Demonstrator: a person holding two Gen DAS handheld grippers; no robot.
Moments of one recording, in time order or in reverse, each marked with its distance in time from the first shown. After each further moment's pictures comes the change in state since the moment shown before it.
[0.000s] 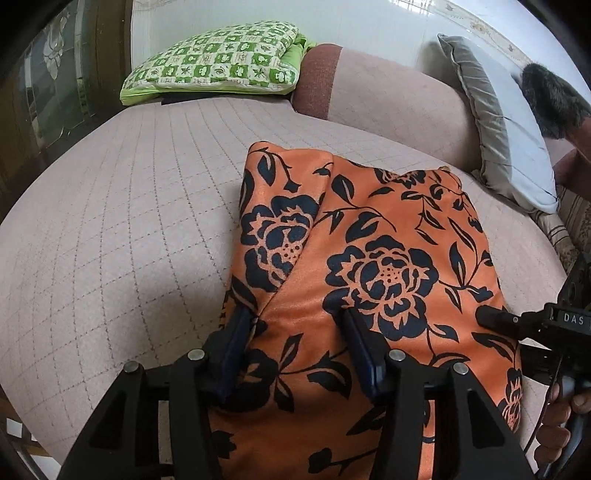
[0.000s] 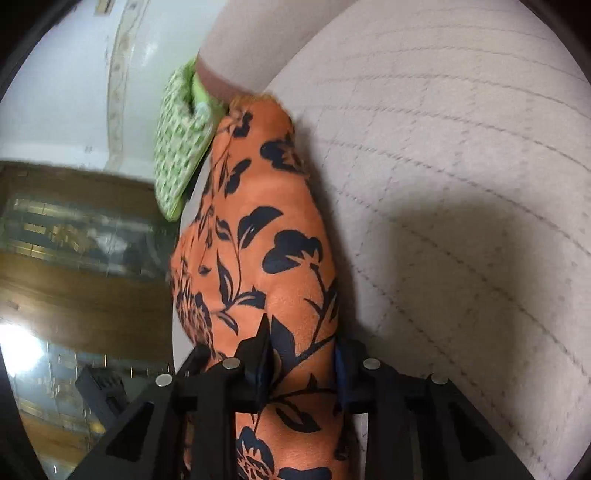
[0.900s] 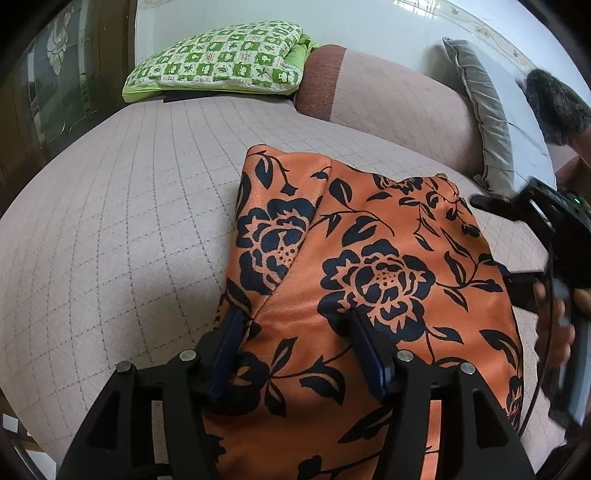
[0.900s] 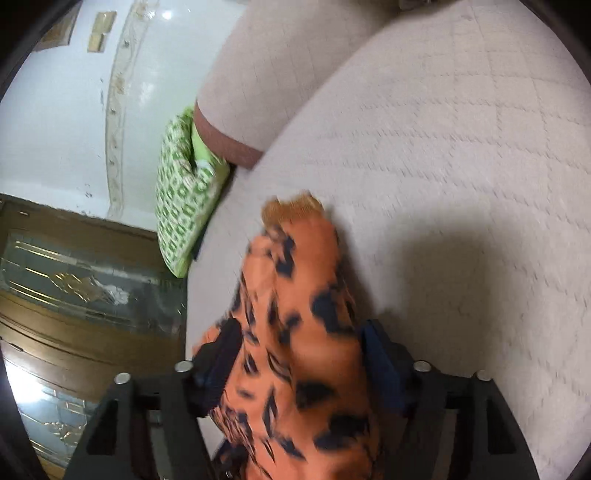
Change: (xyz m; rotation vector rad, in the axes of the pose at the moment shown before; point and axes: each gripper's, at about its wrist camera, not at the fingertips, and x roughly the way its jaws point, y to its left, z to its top) left arm 0.004 0.012 0.006 -0.021 -0.001 -0.008; right arm 0.004 0.020 0.065 0.028 -0.114 0.037
